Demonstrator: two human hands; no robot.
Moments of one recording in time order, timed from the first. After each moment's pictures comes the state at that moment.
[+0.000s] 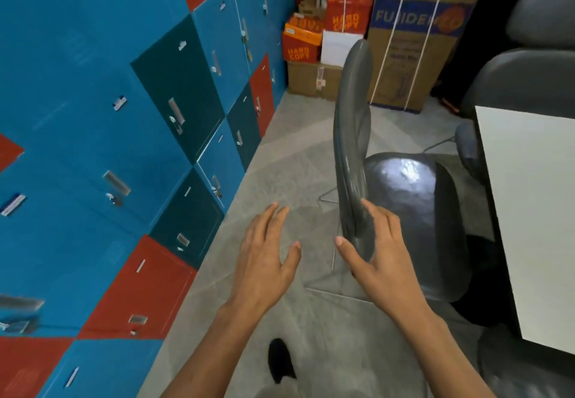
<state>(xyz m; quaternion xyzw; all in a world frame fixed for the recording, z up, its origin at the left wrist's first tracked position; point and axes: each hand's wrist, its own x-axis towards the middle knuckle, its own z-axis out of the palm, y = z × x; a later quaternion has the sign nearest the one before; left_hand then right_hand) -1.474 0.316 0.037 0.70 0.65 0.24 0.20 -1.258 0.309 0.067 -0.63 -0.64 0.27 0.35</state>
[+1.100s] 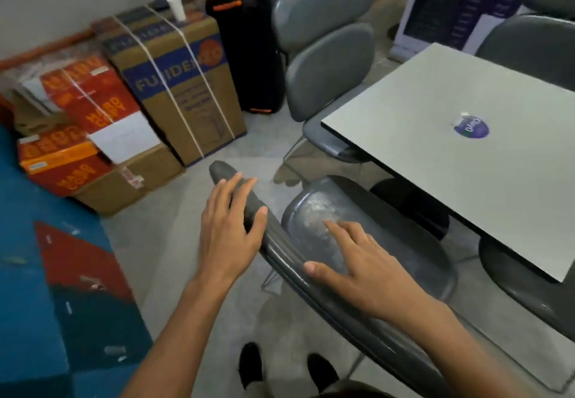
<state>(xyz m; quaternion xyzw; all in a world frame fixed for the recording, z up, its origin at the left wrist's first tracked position) -1.358 0.889 0.073 0.92 0.27 0.17 0.22 -1.260 0.663 0.110 -0.87 -0.37 0.26 0.19</state>
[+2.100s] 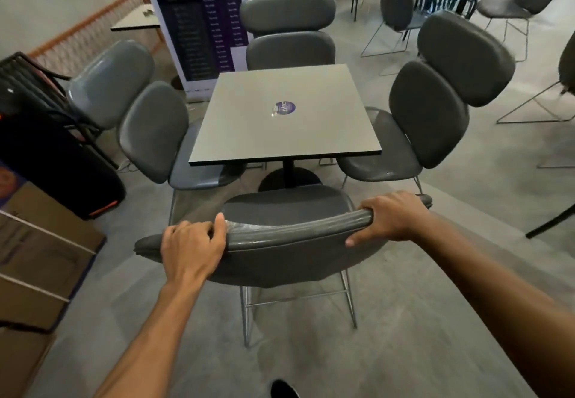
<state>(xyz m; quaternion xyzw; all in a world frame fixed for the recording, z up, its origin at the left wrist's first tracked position) -1.337 0.971 0.067 0.99 -0.04 0.12 0.09 -1.380 0.590 0.099 -0.99 -0.02 0.14 0.03</state>
